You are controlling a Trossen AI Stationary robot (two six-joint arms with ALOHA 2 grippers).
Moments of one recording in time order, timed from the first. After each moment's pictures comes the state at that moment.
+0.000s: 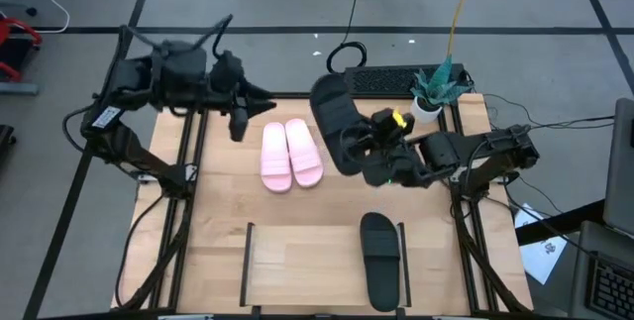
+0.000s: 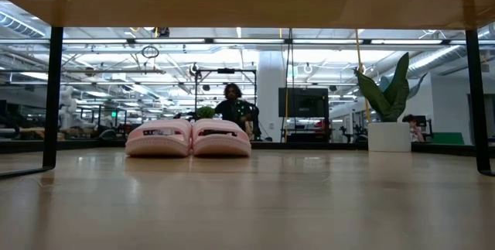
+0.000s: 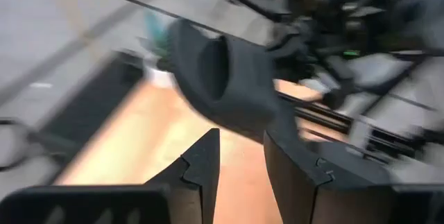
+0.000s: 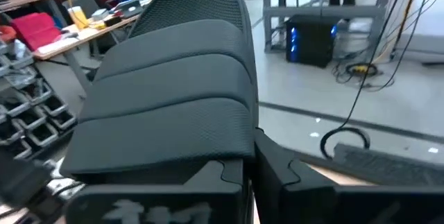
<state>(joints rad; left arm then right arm) 0.10 1.47 2.21 -1.17 -0.09 -0.27 0.27 1.60 1.83 -1.00 1.18 0.91</state>
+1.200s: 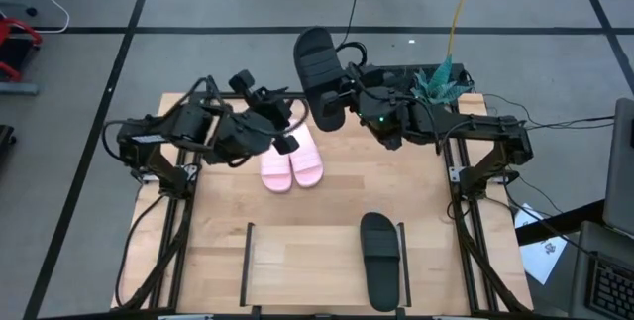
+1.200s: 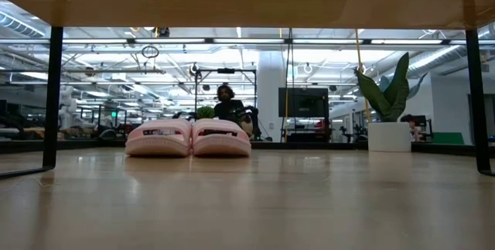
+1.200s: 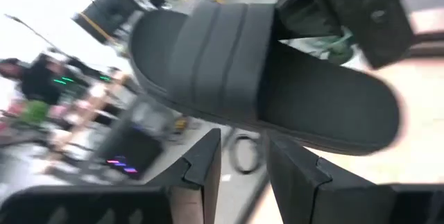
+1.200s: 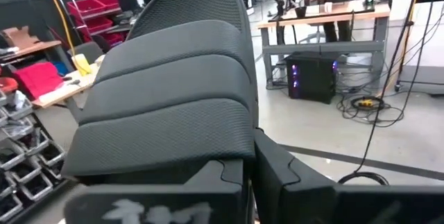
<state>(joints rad) -0.19 1.69 2.21 -1.15 -1.04 0.07 0.00 1.61 1.78 -0.40 1.02 0.42</state>
